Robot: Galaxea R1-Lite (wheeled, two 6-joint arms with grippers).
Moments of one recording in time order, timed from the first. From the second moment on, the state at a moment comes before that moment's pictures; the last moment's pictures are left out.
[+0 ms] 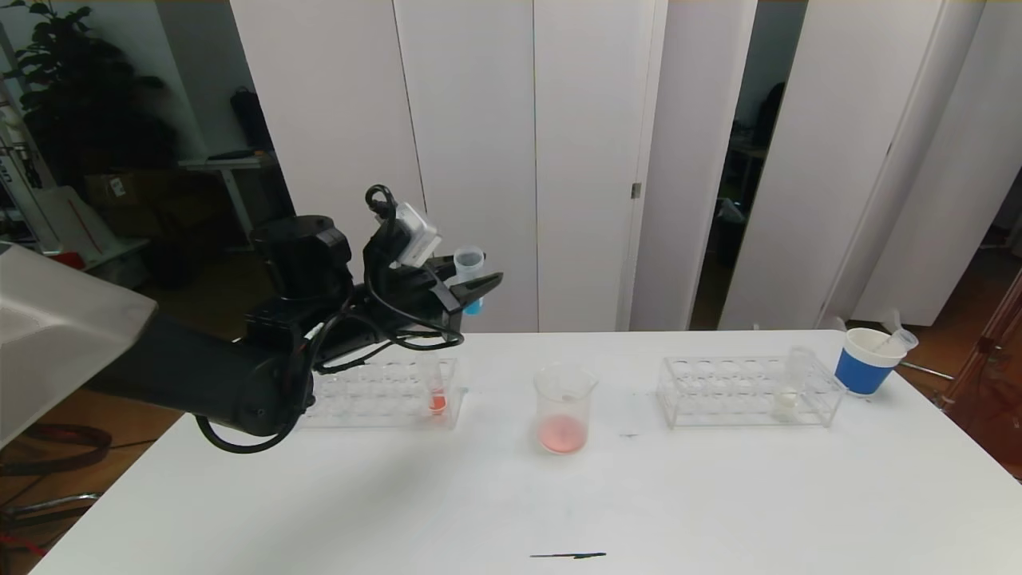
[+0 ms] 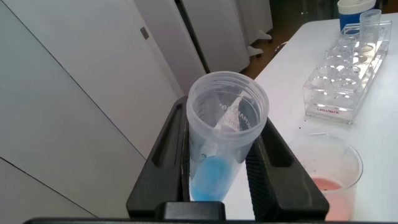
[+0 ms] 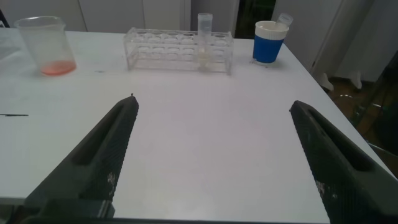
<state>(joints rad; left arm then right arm) -0.30 2.01 -1.06 -1.01 -0.53 0.37 0.00 0.00 0.00 0.00 0.00 -0.01</state>
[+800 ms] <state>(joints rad) -0.42 2.29 -1.21 -1.25 -0.66 0.81 0.00 0.00 0.00 0.00 0.00 -0.01</state>
